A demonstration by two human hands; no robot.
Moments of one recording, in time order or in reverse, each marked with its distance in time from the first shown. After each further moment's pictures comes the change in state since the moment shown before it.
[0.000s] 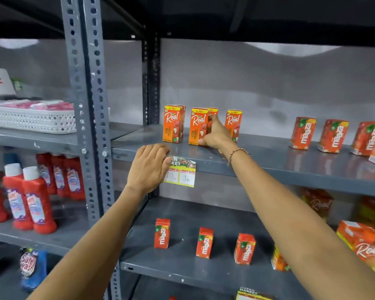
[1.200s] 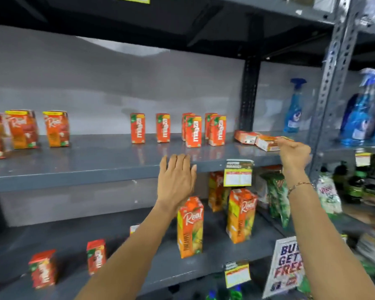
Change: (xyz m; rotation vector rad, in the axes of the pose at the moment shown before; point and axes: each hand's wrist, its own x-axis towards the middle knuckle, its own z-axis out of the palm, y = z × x) left_hand 0.068 0.488 0.034 -0.266 0.018 0.171; right_hand -0.203 0.331 -0.470 0.083 1.162 0.478
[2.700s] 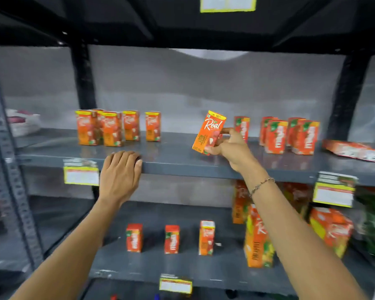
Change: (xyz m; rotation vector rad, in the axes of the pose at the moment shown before) left_hand -0.094 -0.268 -0.110 0.388 0.010 -0.262; right_hand -0.247 -0.121 0.156 0.386 -1.168 -0.033
